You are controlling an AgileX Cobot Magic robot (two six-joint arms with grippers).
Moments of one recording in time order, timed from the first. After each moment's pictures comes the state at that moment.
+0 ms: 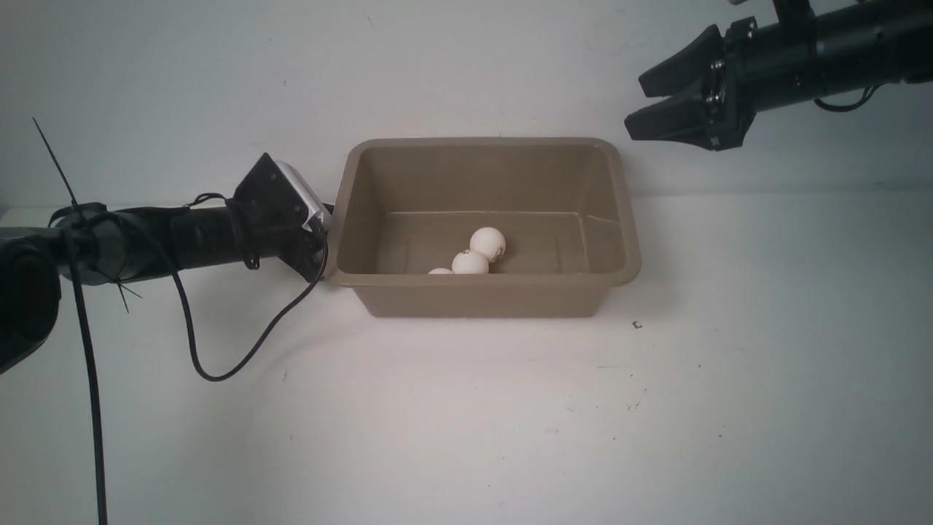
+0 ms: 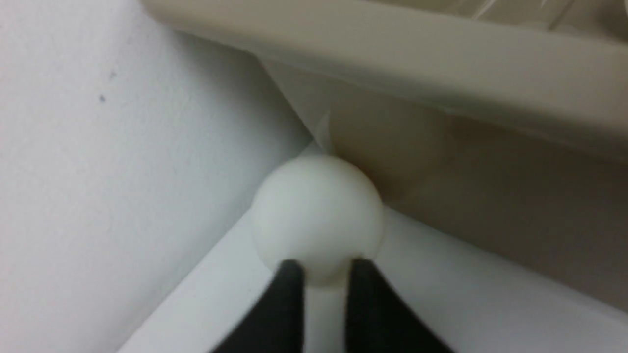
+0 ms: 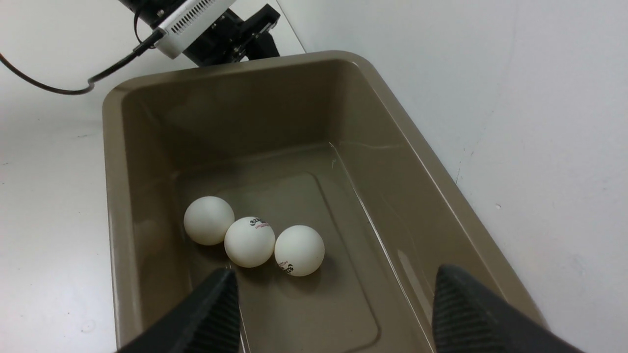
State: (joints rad) right arm -0.02 2.07 -1.83 1.14 1.22 -1.70; left arm 0.10 2.49 -1.70 -1.69 0.78 2.41
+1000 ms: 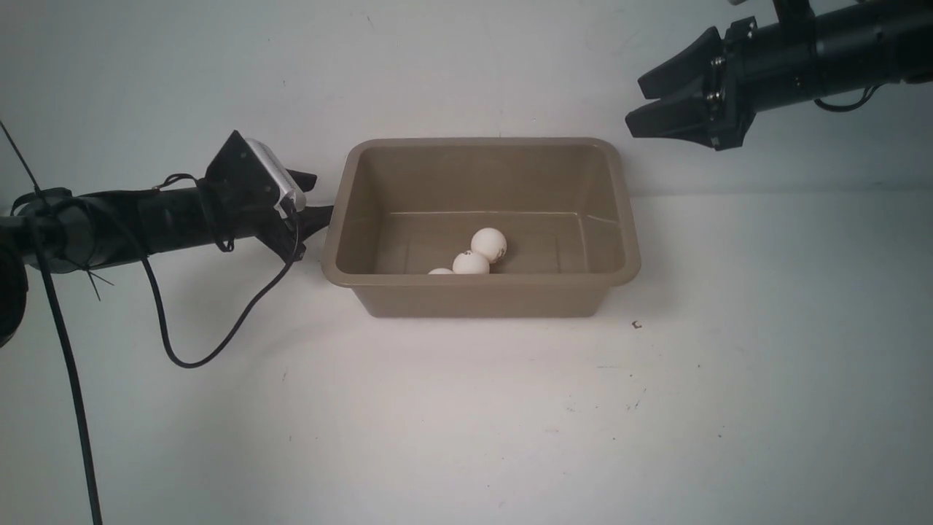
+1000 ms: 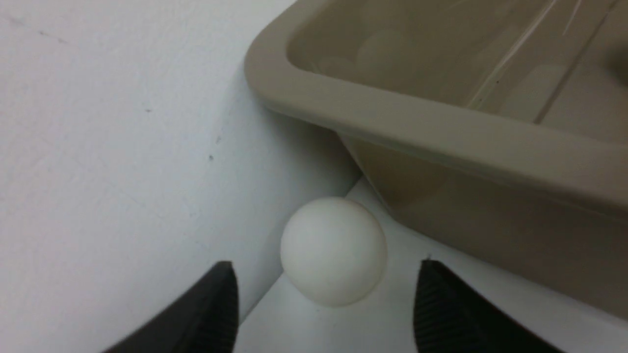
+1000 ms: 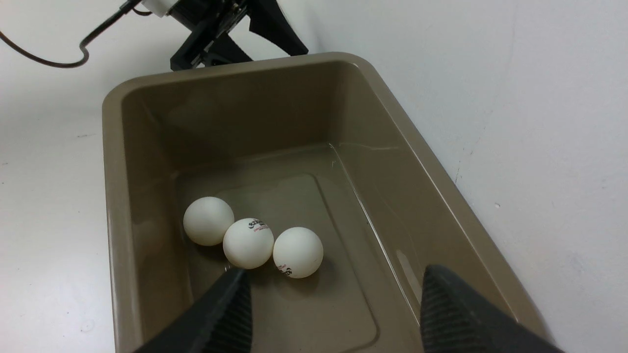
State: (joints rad) right arm -0.02 2.07 -1.83 1.14 1.22 -1.70; left arm 0.14 2.44 -1.70 -1.69 0.83 2.42
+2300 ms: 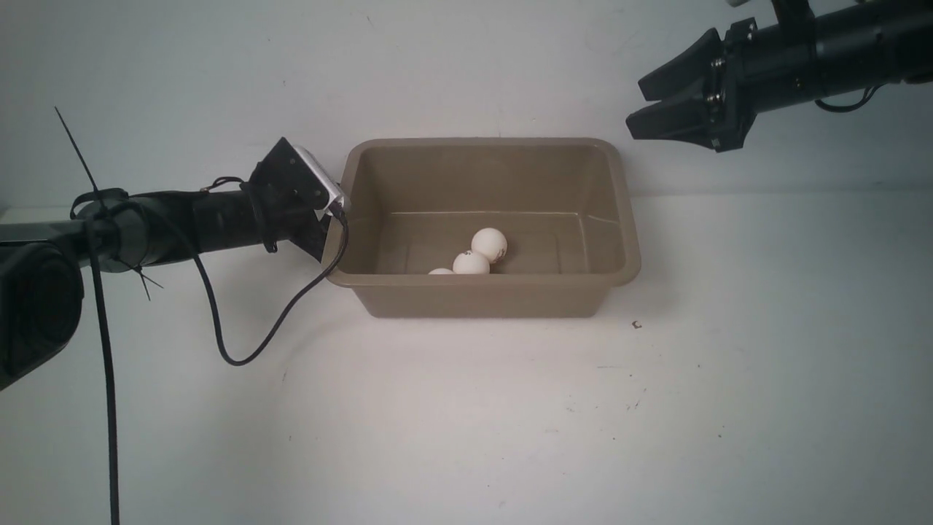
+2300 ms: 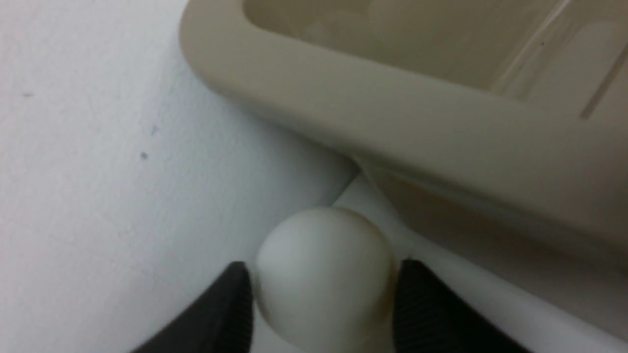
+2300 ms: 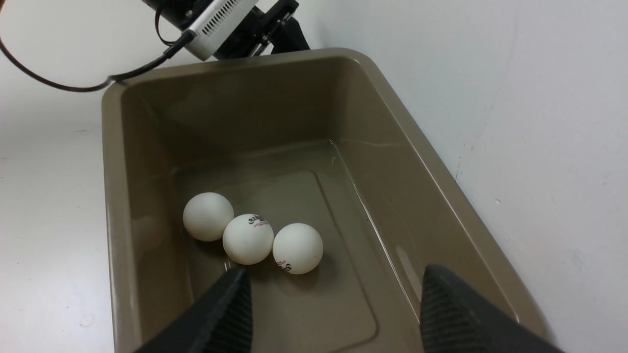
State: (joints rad) right arm -0.02 2.07 -1.83 1.13 1.22 -1.70; left arm 0.06 2.50 -1.78 -1.69 0.66 2.37
